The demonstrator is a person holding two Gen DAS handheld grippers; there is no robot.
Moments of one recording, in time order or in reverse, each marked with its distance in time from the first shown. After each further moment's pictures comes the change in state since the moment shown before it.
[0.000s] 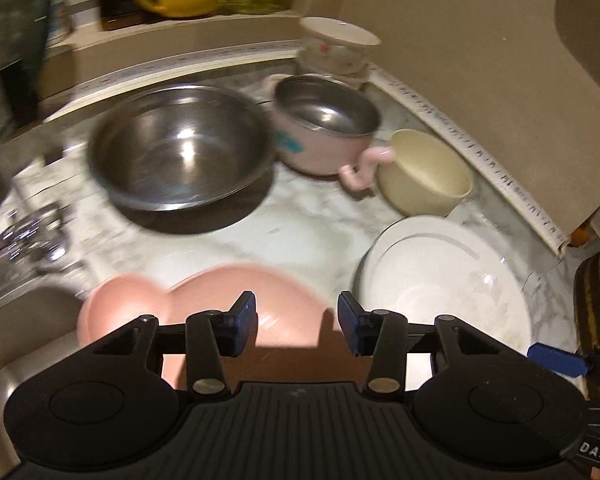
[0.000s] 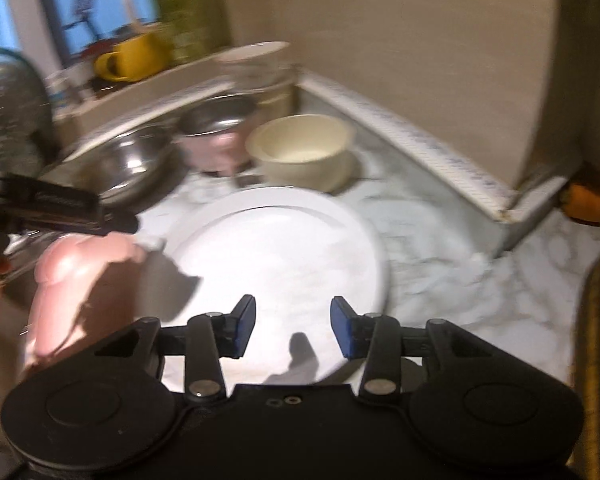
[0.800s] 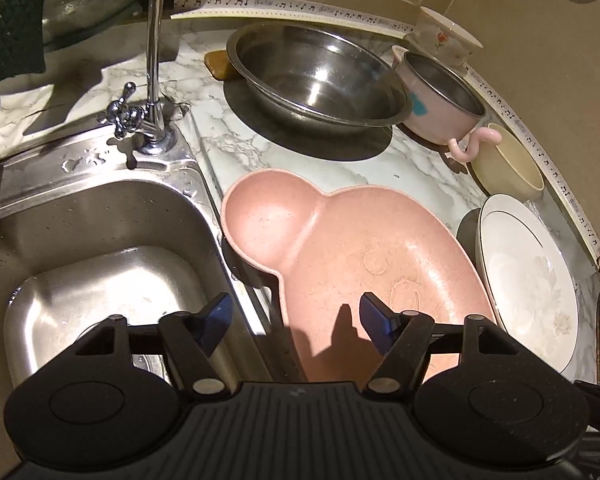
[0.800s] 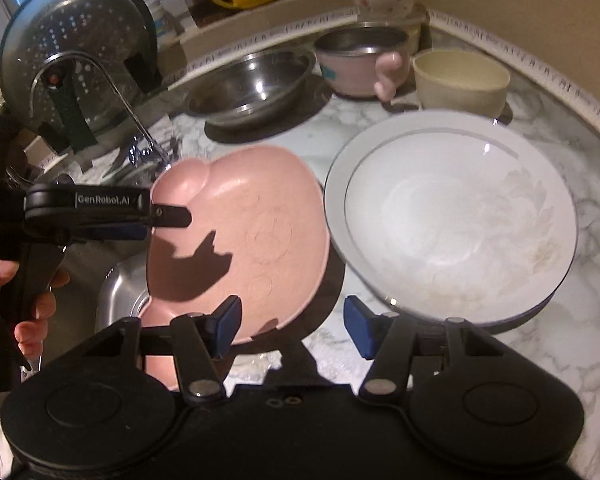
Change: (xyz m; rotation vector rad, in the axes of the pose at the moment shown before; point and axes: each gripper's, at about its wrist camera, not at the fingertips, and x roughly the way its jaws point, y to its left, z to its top) left arm -0.001 0.094 -0.053 -0.204 0.047 0.024; right arm 0.025 0.098 -0.031 -0.026 0.156 0.188
